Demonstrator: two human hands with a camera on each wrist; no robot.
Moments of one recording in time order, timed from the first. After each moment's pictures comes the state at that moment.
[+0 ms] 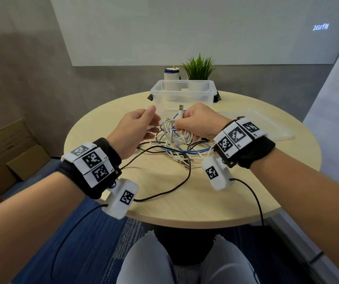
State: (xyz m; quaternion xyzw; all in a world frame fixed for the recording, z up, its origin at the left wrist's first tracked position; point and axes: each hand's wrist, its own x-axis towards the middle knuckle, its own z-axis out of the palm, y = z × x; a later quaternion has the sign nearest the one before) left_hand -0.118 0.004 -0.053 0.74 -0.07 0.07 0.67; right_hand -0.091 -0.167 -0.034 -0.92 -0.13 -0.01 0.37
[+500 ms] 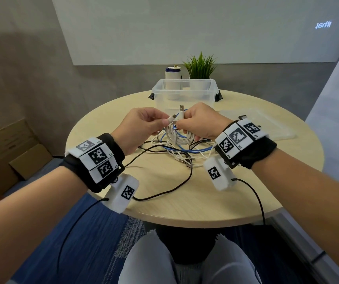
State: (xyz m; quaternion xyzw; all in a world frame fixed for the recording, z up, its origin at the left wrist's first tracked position) left_hand -0.120 0.003 -0.048 0.80 -0.15 0.07 0.58; right_hand -0.088 -0.165 -0.039 -0.92 -0.14 -0.02 0.37
